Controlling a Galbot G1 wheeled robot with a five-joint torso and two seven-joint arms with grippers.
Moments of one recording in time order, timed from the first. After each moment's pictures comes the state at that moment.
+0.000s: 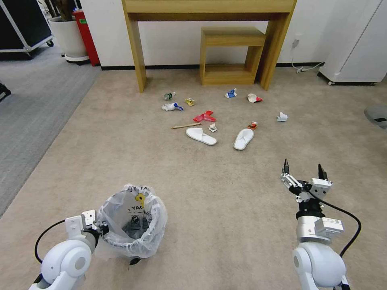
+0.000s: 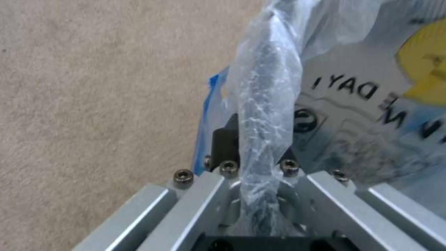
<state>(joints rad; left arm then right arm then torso) 1.49 -0.99 -0.56 -2.04 -0.98 0.66 -0.64 -1.46 1.44 0.67 2.07 0.15 0.11 0.15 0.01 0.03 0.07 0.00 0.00</state>
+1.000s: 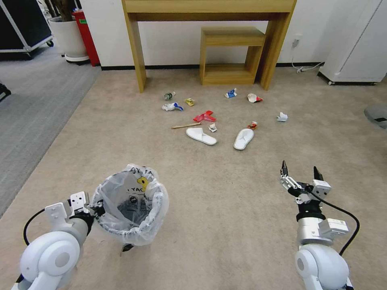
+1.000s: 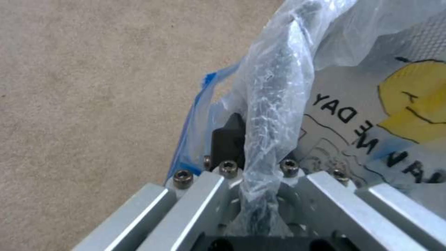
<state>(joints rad) 1.50 -1.00 -0.69 -2.21 -1.10 0.66 -0.67 -1.49 1.39 0.66 2.09 0.30 0.08 0.14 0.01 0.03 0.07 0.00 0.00</state>
